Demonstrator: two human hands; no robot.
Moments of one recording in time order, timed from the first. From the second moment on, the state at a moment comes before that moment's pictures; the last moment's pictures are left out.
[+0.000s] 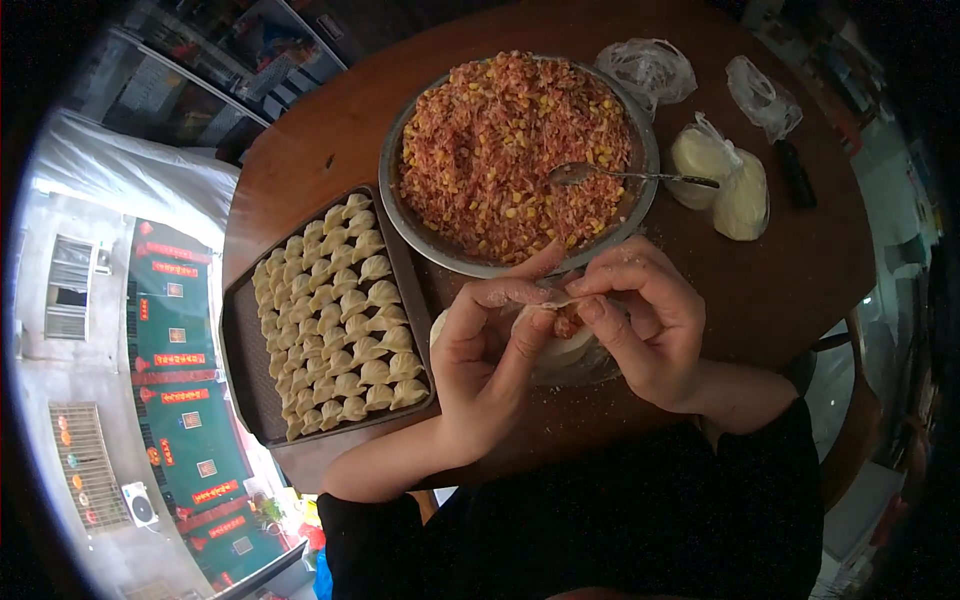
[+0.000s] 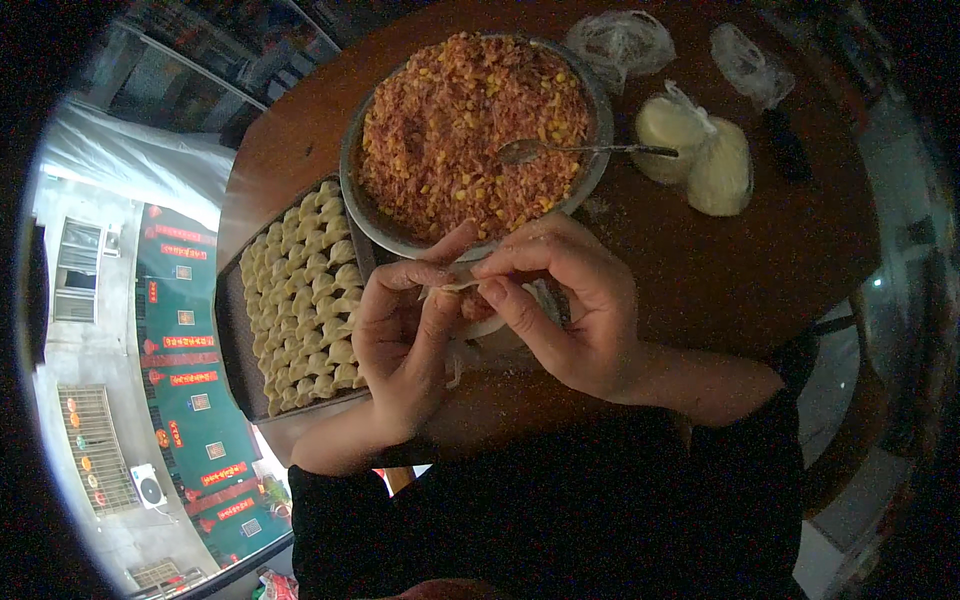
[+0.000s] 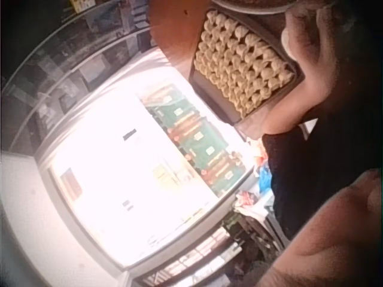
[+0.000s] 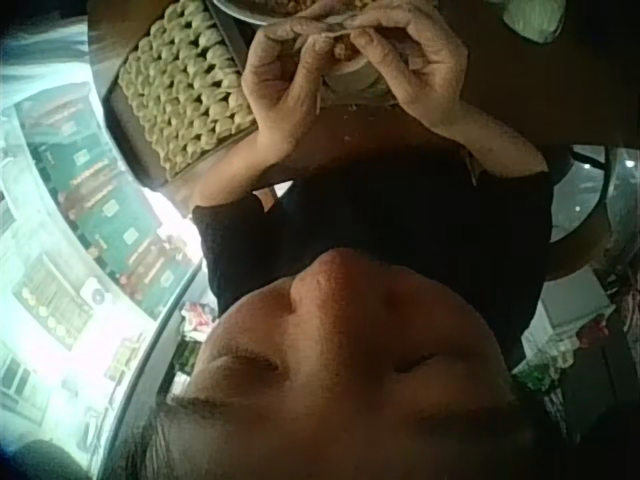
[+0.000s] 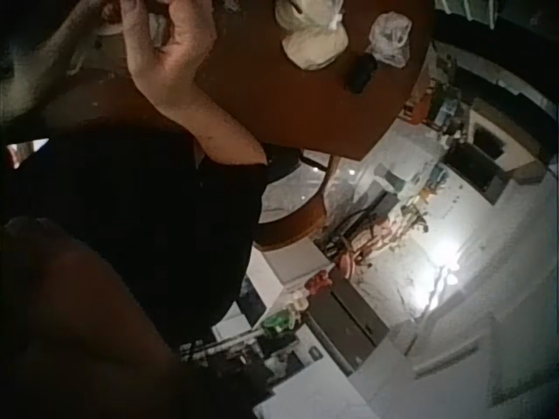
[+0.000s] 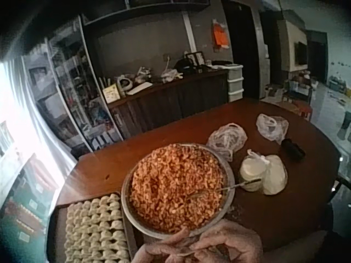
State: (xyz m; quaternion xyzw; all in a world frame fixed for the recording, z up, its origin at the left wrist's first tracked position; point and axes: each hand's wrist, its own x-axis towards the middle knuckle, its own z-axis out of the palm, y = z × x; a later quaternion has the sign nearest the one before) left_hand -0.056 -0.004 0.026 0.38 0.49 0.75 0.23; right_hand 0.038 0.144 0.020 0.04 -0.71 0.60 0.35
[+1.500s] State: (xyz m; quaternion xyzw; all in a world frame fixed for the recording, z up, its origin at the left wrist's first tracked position) left_hand -0.058 -0.008 0.024 0.52 0.50 0.68 0.12; right_hand 0.049 0.138 0.016 0.06 -0.74 0.55 0.37
